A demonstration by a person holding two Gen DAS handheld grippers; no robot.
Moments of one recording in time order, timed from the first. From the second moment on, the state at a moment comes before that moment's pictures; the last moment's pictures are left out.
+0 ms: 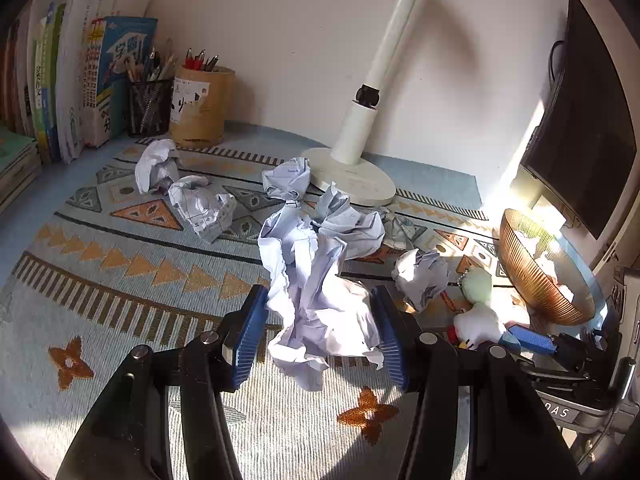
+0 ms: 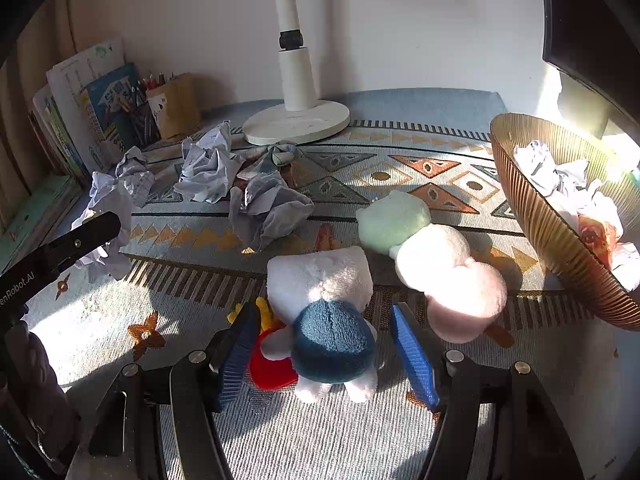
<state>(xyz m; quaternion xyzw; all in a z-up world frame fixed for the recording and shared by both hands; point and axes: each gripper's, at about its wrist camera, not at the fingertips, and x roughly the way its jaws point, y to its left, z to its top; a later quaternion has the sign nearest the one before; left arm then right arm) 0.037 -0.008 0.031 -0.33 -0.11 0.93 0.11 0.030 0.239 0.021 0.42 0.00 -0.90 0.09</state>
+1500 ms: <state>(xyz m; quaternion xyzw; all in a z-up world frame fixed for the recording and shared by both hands) -0.015 0.258 0.126 -0.28 -0.05 0.89 0.35 0.062 0.449 0.159 0.24 -0.17 -0.95 -0.12</state>
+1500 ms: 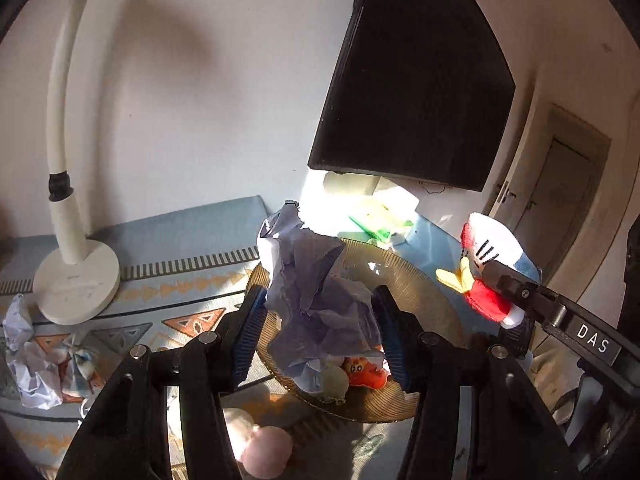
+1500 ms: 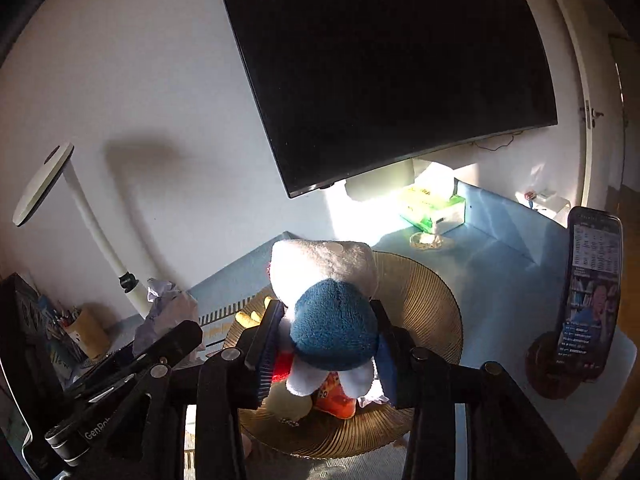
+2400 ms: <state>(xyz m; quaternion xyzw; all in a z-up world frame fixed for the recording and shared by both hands) 0.050 0.011 0.062 -0.30 -0.08 0.95 0.07 0.047 0.266 0.076 0.31 -0.09 -0.94 0.07</state>
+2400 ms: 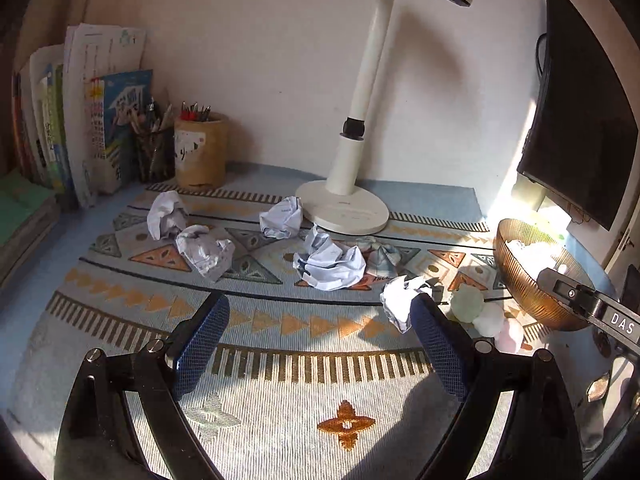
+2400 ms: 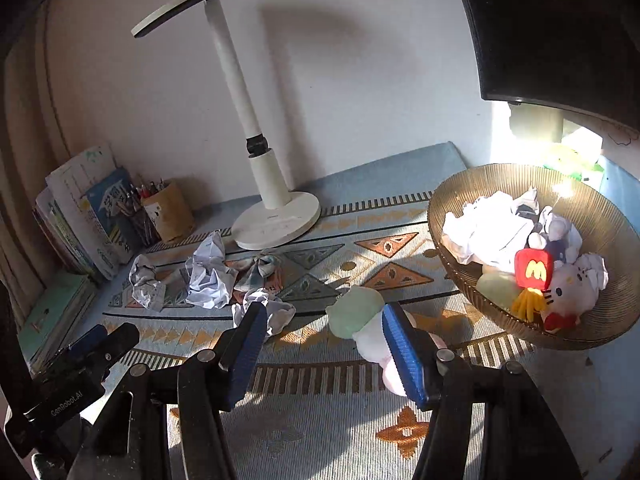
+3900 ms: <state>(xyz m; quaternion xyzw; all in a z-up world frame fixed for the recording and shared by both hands) -0.100 0.010 0.012 -0.43 -0.16 0.87 0.16 -0.050 0.199 0.014 0.43 -0.07 -0.89 0.13</state>
